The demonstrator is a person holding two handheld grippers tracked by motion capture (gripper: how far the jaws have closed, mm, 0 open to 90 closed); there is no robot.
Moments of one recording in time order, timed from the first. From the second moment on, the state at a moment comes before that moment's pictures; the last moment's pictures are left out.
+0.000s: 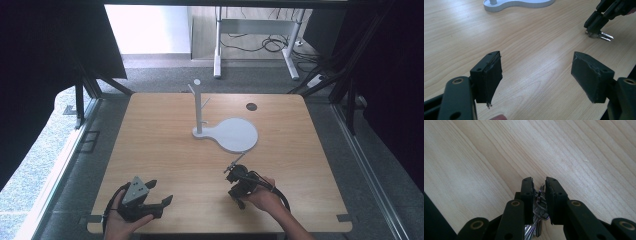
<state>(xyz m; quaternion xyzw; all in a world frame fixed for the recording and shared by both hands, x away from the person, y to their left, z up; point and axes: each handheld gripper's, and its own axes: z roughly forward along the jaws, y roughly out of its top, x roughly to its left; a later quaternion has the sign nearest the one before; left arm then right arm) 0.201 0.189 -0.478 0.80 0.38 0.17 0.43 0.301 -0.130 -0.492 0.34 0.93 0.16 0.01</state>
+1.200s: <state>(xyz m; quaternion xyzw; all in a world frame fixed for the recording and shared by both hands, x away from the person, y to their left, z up) 0.201 0.190 -0.477 0.80 0.39 0.17 0.43 0.299 -0.136 -0.475 0.33 0.93 0.16 0.02</state>
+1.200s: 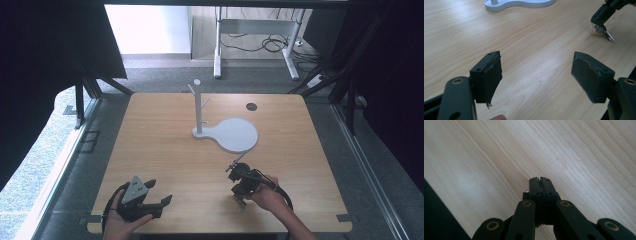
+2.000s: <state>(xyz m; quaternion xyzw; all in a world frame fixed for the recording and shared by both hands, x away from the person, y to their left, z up) 0.202 0.192 -0.478 0.80 0.39 0.17 0.43 0.304 -0.160 -0.426 0.33 0.92 0.18 0.04</state>
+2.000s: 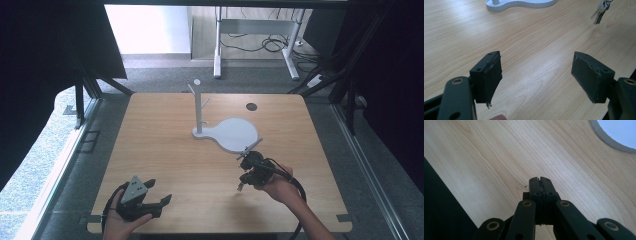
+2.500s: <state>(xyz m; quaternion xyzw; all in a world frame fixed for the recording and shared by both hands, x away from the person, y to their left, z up) 0.203 0.192 -0.479 0.80 0.39 0.17 0.43 0.311 -0.166 -0.422 0.33 0.92 0.19 0.05</state>
